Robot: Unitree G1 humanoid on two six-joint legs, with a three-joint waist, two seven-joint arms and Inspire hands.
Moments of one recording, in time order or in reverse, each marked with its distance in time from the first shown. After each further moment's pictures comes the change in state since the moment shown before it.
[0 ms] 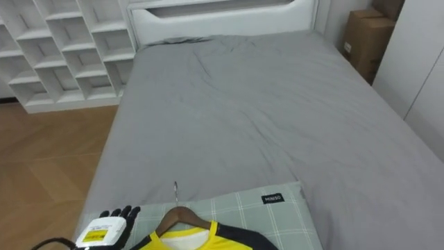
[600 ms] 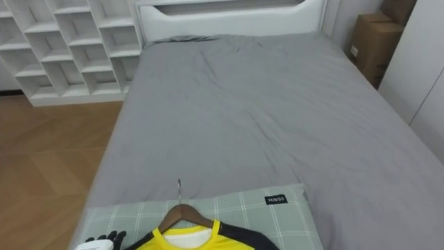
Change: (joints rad) left arm 0.000 -0.020 0.105 0.137 0.005 -0.003 0.005; right arm 0.000 0.014 -0.002 0.007 0.030 0.001 -0.019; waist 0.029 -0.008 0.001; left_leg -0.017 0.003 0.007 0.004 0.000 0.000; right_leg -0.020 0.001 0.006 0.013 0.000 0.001
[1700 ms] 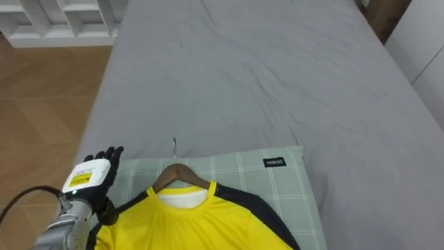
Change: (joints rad) left arm -0.368 0.041 0.004 0.157 -0.160 -0.081 0.179; right arm -0.161 -0.014 0.213 -0.035 0.062 -0.018 -0.061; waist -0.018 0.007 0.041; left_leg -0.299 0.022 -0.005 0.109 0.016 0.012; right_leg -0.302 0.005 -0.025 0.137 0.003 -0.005
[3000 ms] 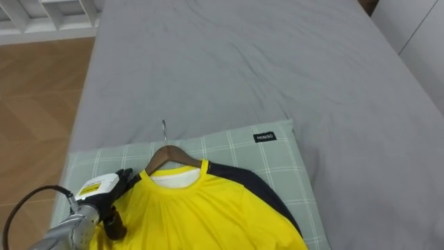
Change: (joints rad) left arm -0.068 -0.007 -0.142 0.142 -0.166 -0.003 -0.185; right arm -0.076 -0.015 0.031 -0.050 0.045 0.003 -0.026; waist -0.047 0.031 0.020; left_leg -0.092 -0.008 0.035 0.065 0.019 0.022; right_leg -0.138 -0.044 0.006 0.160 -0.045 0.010
